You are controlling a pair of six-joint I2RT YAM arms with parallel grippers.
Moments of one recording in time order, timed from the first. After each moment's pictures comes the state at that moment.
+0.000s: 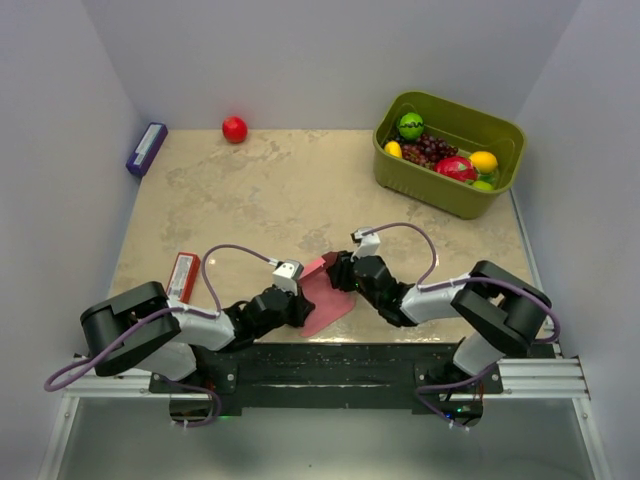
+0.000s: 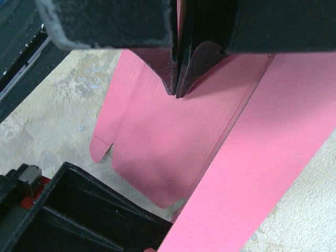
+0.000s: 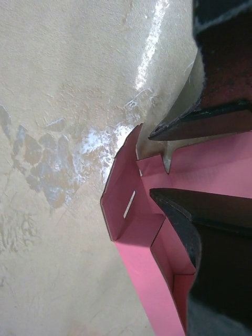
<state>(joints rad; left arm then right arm) -1.04 1.41 0.22 0.66 -0.23 -0.65 0.90 1.58 0.46 0.68 0.33 0.58</state>
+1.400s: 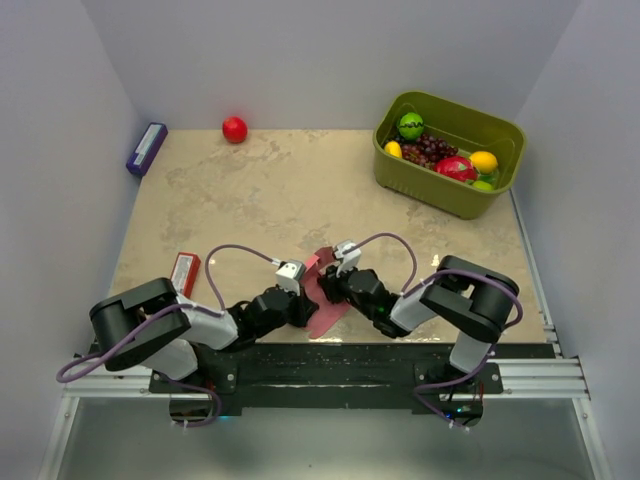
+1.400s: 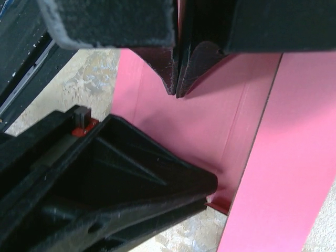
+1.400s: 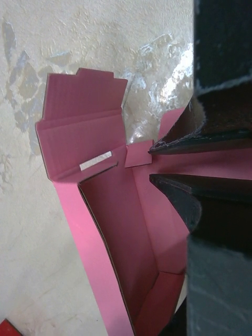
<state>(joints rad) -1.04 1.47 0.22 0.73 -0.19 -0.65 0.97 1.75 0.42 0.99 0.25 0.37</state>
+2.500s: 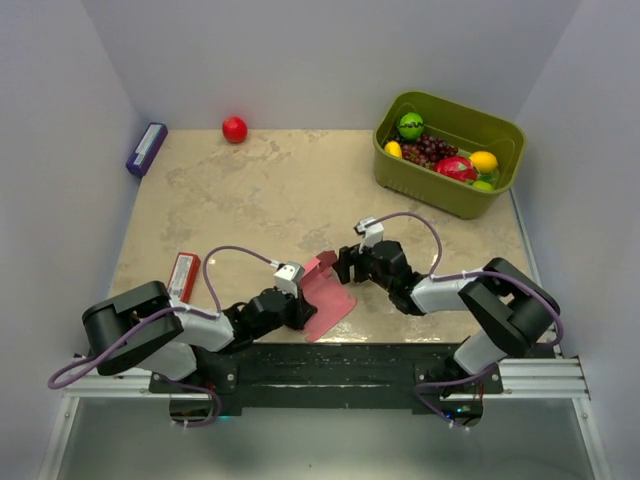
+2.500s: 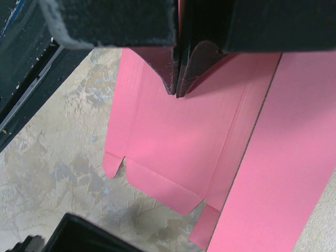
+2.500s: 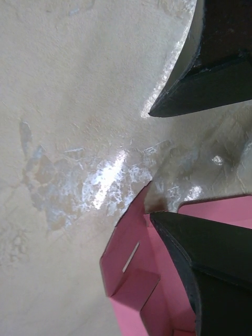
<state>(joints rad) -1.03 1.42 0.19 0.72 -0.16 -0.65 0.71 1.54 0.46 0.66 0.08 0.30</state>
